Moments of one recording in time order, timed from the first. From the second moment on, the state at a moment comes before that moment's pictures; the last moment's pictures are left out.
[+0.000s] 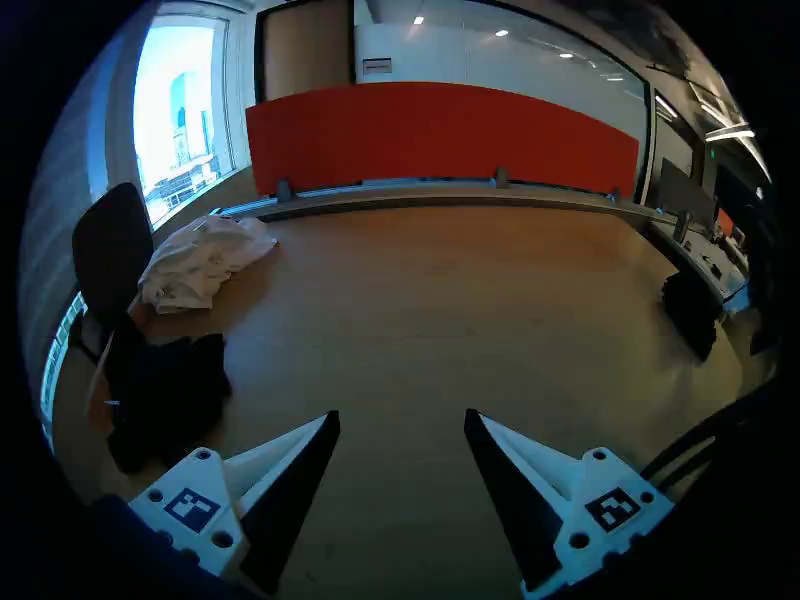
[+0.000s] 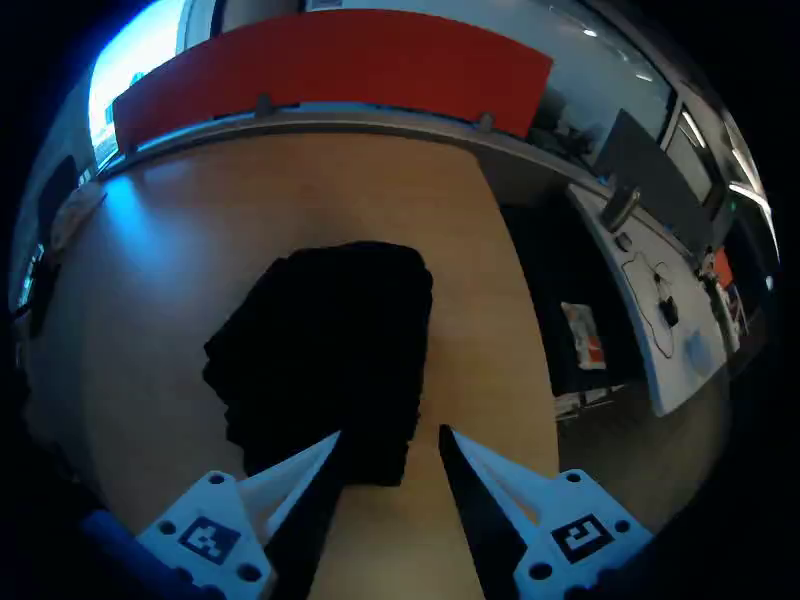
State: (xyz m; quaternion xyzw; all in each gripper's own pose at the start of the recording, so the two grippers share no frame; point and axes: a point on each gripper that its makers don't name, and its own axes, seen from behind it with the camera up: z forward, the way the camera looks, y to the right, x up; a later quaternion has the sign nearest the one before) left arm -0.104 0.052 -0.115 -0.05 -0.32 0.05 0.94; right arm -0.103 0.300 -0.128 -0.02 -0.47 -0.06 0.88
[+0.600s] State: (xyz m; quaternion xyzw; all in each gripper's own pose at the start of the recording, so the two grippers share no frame) left arm -0.102 0.049 -0.118 -0.05 -0.32 0.04 0.95; right arm -0.093 0.267 -0.107 0.01 -0.44 -0.05 0.89
